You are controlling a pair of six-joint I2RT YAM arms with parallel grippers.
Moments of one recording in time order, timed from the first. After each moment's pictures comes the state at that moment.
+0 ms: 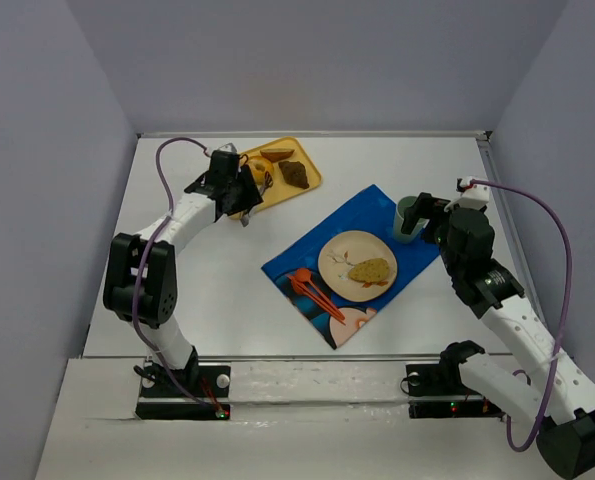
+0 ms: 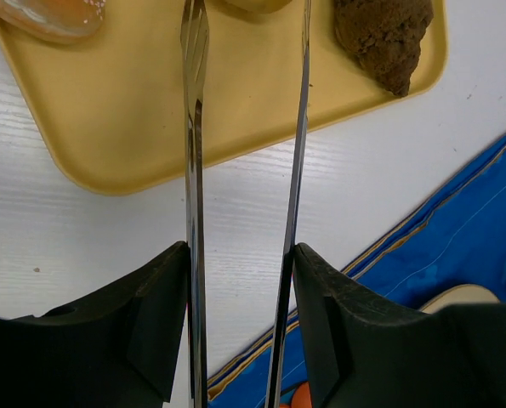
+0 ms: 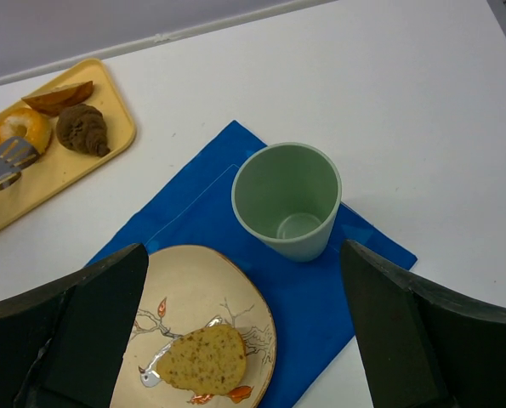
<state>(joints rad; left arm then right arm) -0.29 1.70 1.22 -0.29 -0.01 -0.59 0.37 0.81 0.75 -0.20 0.39 0.34</state>
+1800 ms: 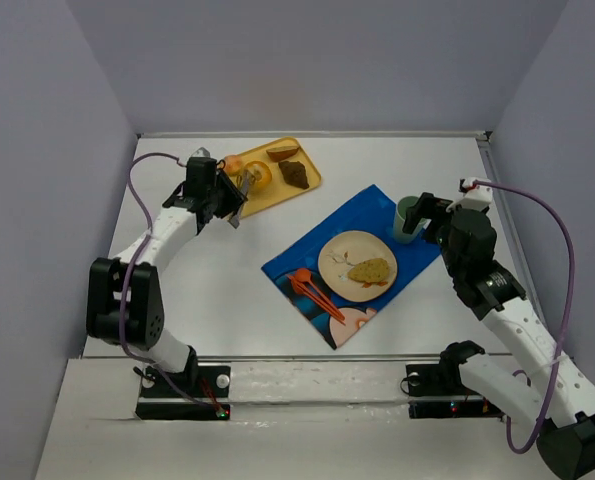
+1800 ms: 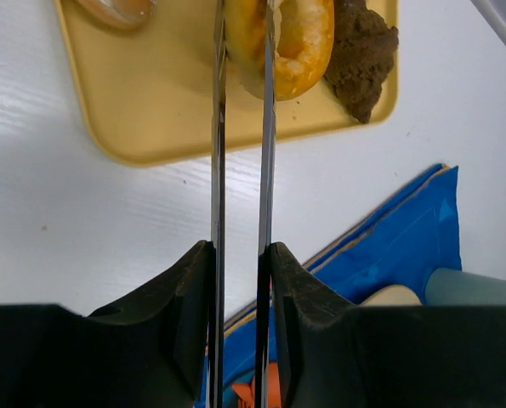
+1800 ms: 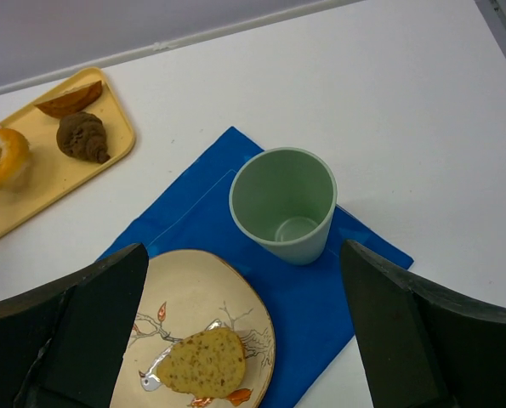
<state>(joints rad) -0.20 1.61 1.12 -0.22 0.07 -0.75 0.37 0.80 0.75 -0.20 0.40 0.34</state>
